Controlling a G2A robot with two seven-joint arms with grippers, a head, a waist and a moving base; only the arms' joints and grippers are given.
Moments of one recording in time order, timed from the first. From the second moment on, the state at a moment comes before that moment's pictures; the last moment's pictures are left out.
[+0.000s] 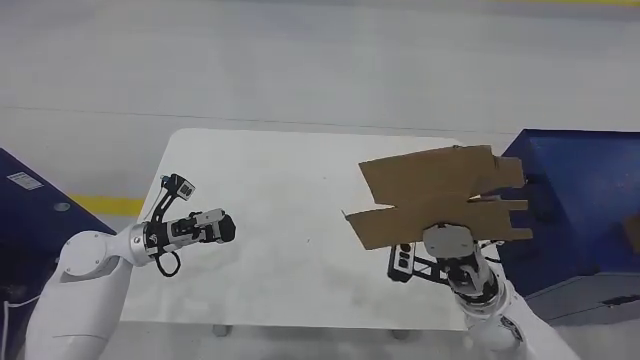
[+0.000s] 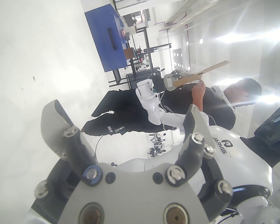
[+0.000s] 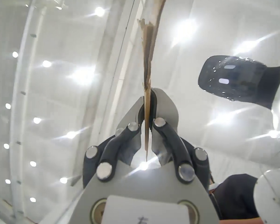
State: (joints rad) left arm 1.03 -1.12 -1.46 -1.20 -0.49 -0.33 -1.40; right arm -1.50 -0.89 1.26 -1.91 2.32 0.80 0.82
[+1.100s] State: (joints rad) left arm 1.03 -1.12 -1.46 -1.20 -0.49 -0.33 -1.40; right arm -1.27 -0.95 1.64 -1.94 1.21 -0.34 1.27
